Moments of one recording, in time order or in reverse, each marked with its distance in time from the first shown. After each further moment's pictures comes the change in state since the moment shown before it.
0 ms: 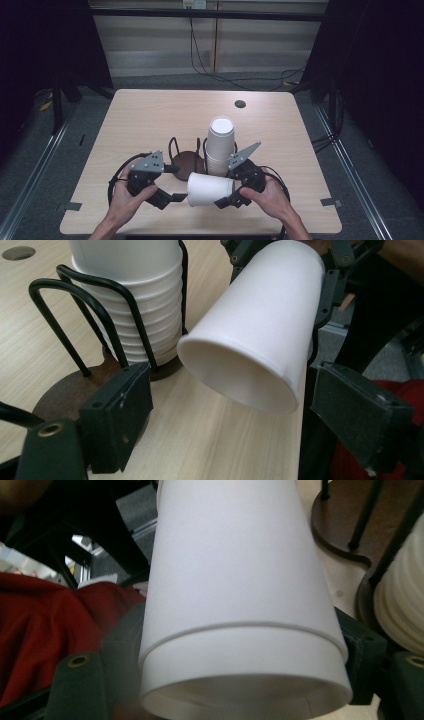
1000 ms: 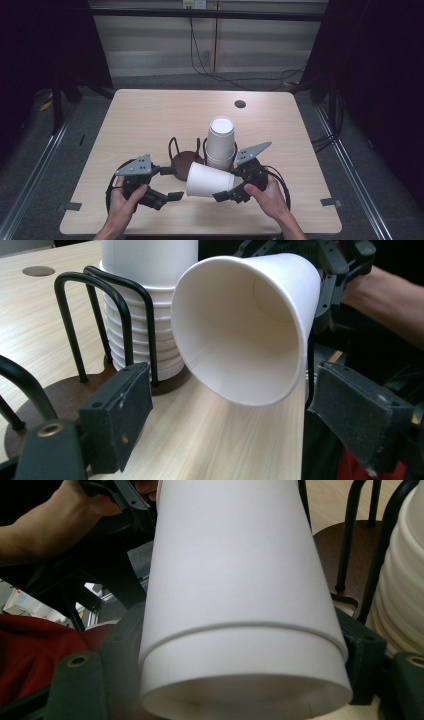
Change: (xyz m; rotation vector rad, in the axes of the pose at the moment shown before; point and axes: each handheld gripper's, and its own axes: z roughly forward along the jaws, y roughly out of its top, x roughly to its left) left arm 0.006 -0.035 0.001 -0.214 0.004 -0.099; right arm -0.007 -0.008 -0.003 -0.201 0.020 0.002
